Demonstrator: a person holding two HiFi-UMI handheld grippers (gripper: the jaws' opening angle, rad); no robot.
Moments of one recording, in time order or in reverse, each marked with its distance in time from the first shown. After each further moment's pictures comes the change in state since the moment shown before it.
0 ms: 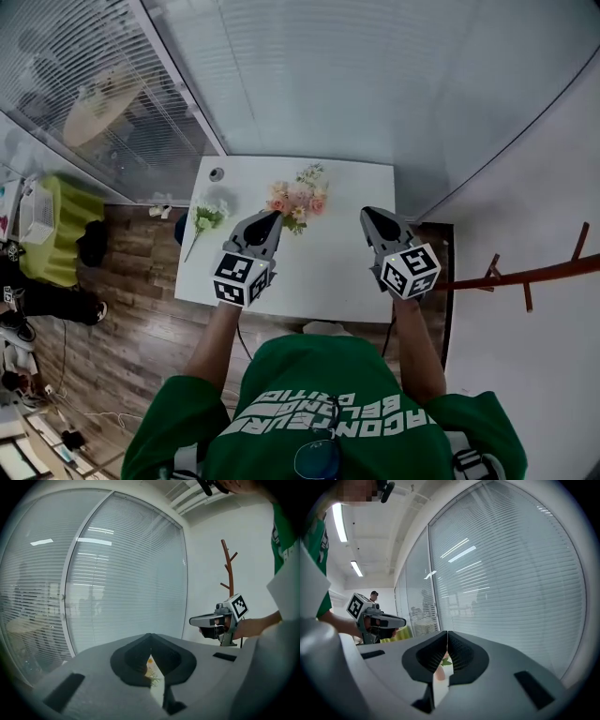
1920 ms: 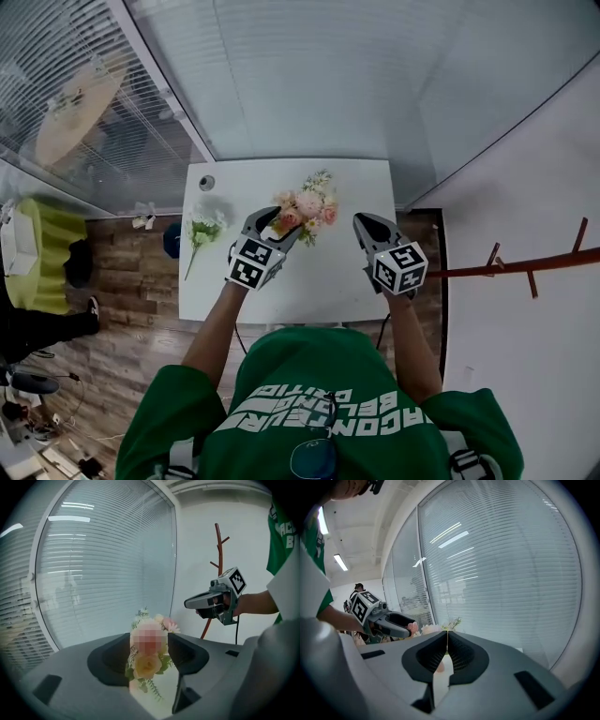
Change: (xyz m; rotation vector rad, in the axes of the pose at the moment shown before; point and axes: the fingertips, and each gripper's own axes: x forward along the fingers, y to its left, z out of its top) left arm 0.054 0.043 -0.076 0.106 0.249 -0.251; right arm 0.059 0.011 -0.048 0.063 0.166 -0.123
